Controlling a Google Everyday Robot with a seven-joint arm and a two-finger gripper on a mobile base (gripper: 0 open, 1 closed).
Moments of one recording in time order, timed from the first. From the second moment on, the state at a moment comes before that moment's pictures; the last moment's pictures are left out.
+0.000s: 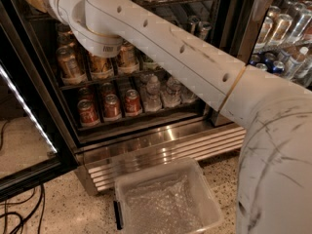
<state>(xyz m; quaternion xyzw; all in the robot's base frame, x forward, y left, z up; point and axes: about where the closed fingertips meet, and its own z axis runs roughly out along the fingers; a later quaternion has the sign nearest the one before) 0.745 0.264 1.066 -0.32 0.58 0.20 0.72</state>
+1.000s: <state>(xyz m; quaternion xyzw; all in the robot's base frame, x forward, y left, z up) 0.747 0.242 1.099 -0.31 0.55 0.19 0.75</state>
